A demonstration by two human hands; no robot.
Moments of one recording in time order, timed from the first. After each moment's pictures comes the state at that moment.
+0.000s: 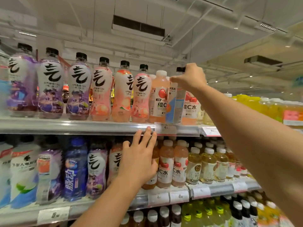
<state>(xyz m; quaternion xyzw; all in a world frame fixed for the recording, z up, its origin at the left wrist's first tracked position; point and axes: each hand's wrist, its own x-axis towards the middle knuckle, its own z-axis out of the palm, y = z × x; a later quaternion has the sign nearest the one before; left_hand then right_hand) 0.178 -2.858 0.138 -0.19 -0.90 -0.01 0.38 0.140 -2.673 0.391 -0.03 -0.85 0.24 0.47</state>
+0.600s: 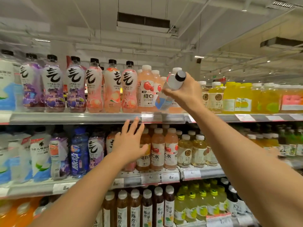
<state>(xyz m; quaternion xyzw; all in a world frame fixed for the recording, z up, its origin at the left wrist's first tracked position) 0.205 -2.839 0.153 -0.15 -0.95 -0.02 0.26 0.216 -2.627 0.305 0.08 -0.81 0.31 0.50</state>
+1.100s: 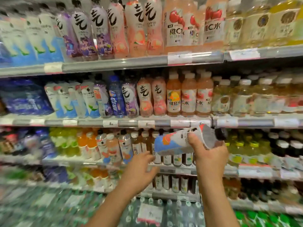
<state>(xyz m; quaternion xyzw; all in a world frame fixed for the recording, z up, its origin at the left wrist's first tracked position) 0.354 -2.865 -0.060 -0.05 -0.98 -0.19 0.10 0.343 -2.652 -0.007 -0.01 -0.60 0.74 0.30</state>
